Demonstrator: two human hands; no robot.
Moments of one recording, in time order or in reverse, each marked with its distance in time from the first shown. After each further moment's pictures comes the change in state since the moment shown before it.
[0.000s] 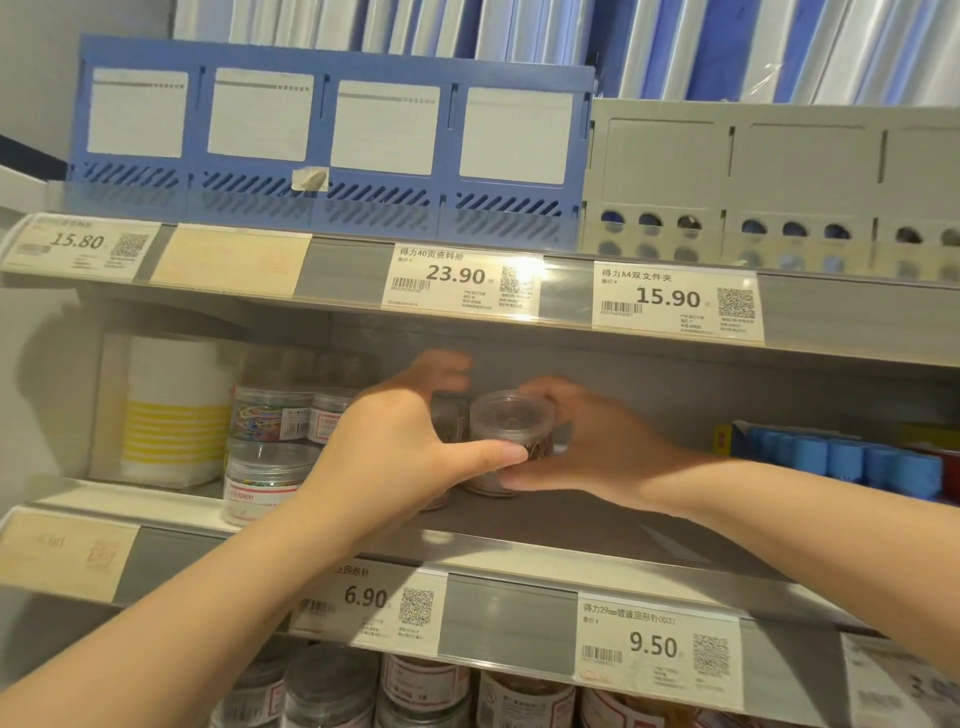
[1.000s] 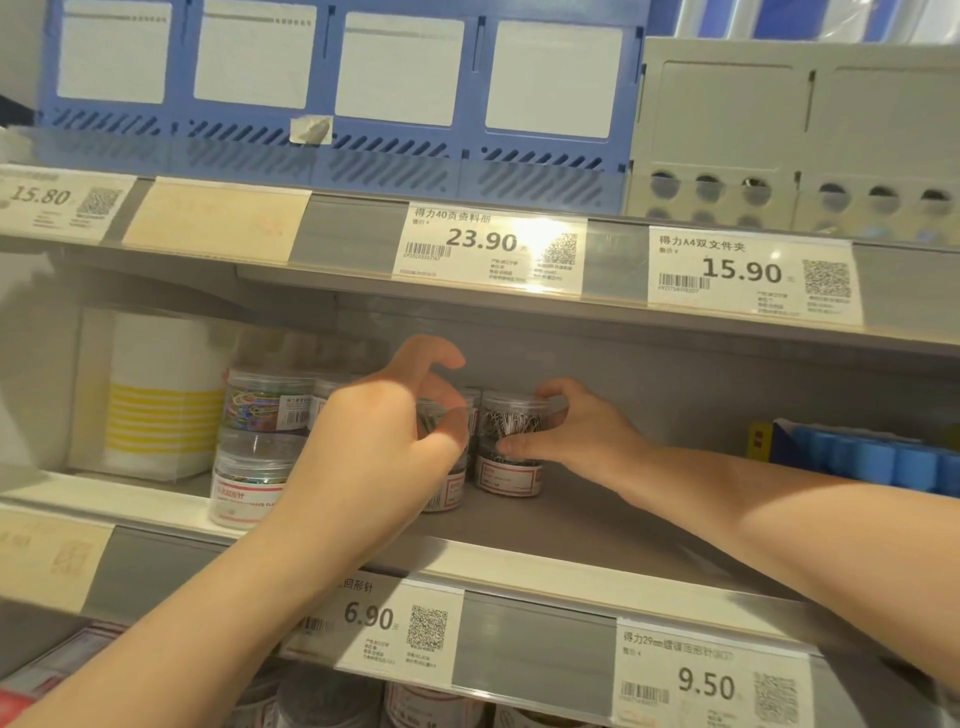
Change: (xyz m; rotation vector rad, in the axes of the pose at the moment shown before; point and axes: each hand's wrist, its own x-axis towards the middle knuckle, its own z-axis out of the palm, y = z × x) left_hand -0.003 -0.018 0.003 0.006 0.127 0.028; right_hand 0.048 0.039 0.035 0.170 0.131 0.301
